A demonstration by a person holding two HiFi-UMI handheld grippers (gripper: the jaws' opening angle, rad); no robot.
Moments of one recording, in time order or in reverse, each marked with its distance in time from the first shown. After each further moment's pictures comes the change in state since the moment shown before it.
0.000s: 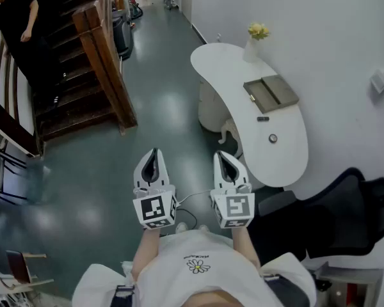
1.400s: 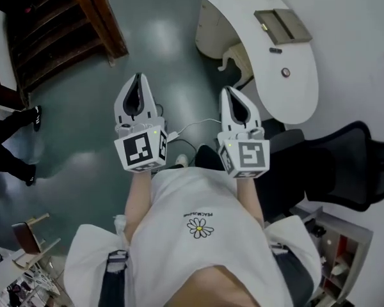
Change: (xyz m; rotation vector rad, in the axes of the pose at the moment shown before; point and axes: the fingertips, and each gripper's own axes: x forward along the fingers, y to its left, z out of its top) left arm 0.008 0.080 0.000 -0.038 -0.032 -0.001; right arm 0.017 0.050 -0.007 0.053 0.042 -0.034
